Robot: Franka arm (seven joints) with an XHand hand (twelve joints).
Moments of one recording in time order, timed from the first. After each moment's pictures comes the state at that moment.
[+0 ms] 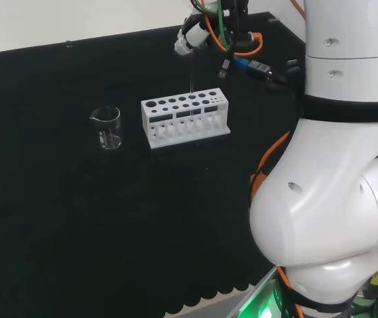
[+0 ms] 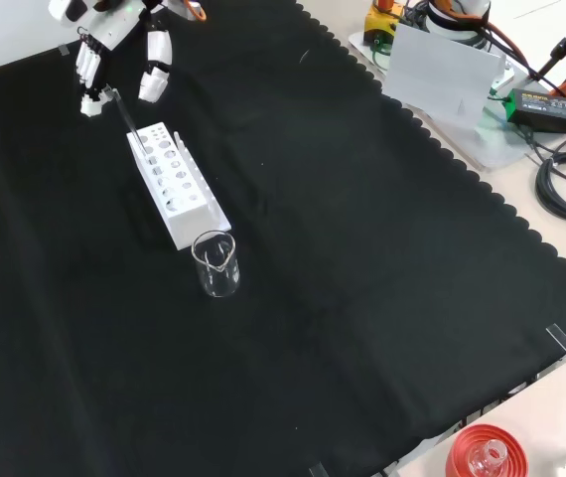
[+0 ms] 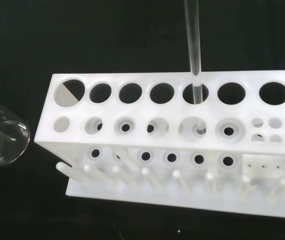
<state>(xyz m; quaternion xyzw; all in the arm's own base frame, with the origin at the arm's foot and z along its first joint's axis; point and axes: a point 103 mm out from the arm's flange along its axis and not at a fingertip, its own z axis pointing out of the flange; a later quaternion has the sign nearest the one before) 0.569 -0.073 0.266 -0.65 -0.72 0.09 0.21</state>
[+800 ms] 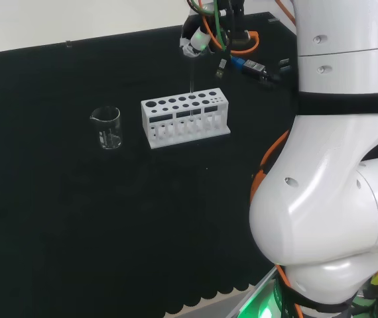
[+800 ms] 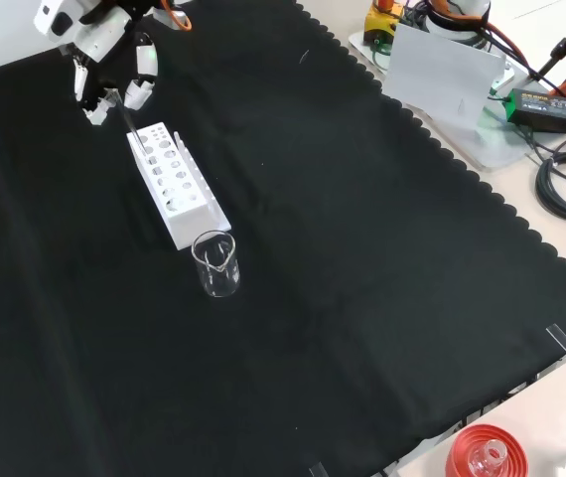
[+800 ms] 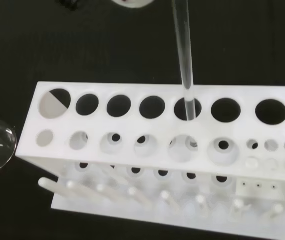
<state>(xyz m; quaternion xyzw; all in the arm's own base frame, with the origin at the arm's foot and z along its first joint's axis) 0.592 -0.078 0.257 -0.65 -0.73 0.10 0.21</state>
